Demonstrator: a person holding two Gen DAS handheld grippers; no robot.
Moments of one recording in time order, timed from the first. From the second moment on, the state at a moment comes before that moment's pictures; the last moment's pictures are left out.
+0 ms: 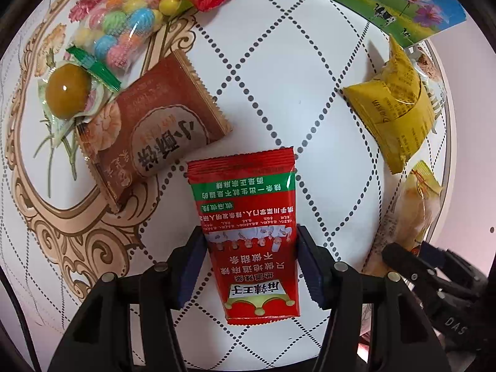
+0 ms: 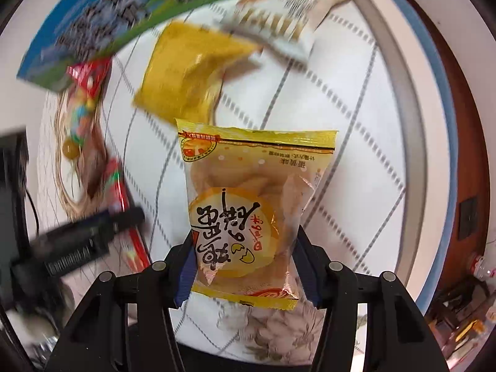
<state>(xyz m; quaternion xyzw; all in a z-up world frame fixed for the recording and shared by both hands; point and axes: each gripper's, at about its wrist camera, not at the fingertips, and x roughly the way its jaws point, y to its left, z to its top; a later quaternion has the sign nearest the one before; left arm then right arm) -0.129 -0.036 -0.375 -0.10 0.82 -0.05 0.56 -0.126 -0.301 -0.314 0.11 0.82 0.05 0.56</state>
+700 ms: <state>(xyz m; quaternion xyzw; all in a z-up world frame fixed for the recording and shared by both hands) -0.147 -0.036 -0.359 -0.11 0.81 -0.06 0.57 -0.129 -0.292 -0.315 0.15 0.81 0.04 0.56</state>
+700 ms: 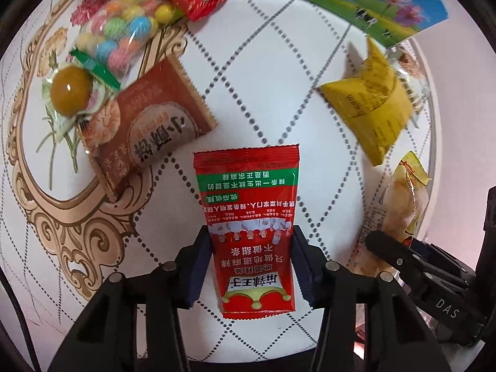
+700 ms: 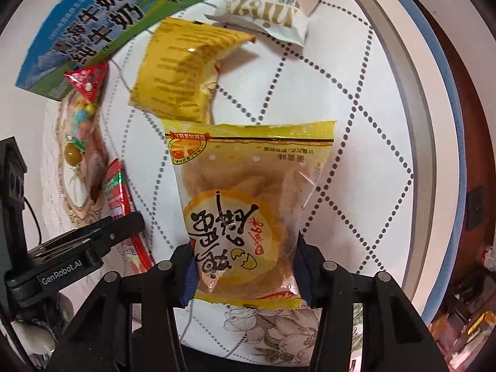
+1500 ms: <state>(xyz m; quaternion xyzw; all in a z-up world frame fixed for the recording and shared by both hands) 0.069 -0.039 -0.214 -0.11 0.72 -0.13 0.68 0.072 -0.286 -0.178 0.14 0.70 0.12 0.69</state>
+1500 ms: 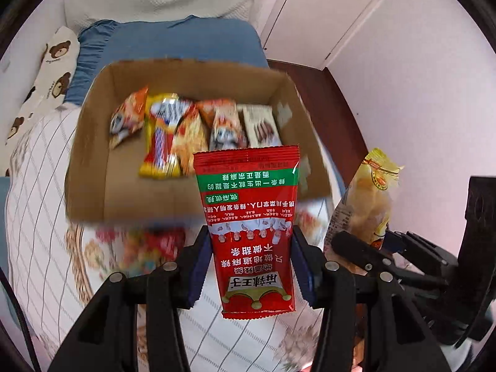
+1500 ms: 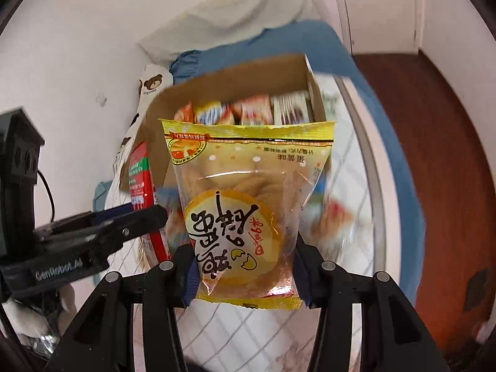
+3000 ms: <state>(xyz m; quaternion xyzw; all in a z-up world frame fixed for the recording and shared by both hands) 0.158 -0.019 -0.298 -0.06 0.75 -0.05 0.66 0.173 -0.266 -0.276 0.05 0.77 0.07 0.63</state>
